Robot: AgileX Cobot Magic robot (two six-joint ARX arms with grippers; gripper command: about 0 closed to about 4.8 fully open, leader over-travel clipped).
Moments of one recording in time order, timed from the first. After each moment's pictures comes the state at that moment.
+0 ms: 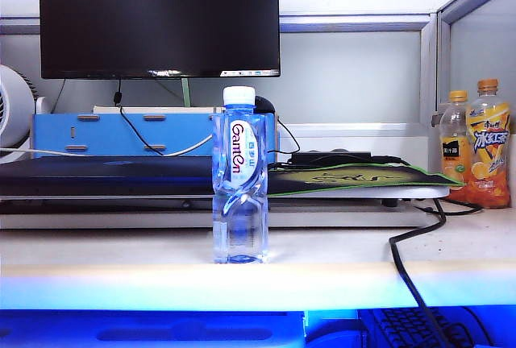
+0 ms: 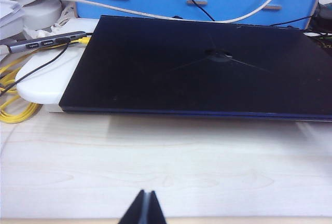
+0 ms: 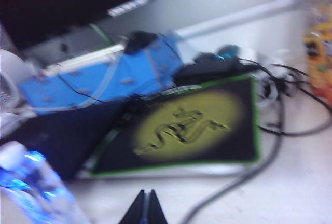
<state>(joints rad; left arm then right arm) 0.00 0.00 0.01 -0.13 0.06 -0.04 0.07 0.02 0.10 0.00 -0.25 0.36</state>
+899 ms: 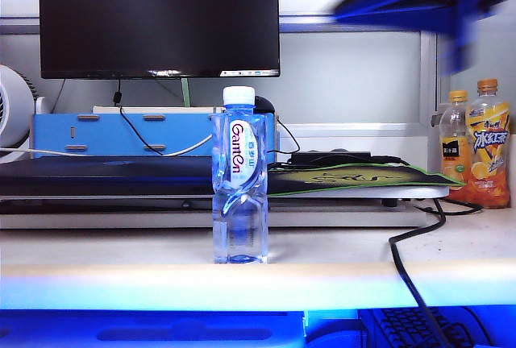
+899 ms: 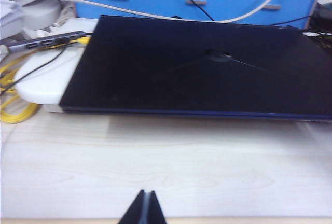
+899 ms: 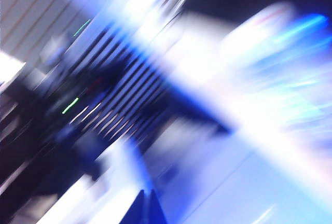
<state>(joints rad) 0.00 0.00 0.01 -0.13 0.06 -0.04 0.44 1.04 0.61 0.01 -0.89 0.41</state>
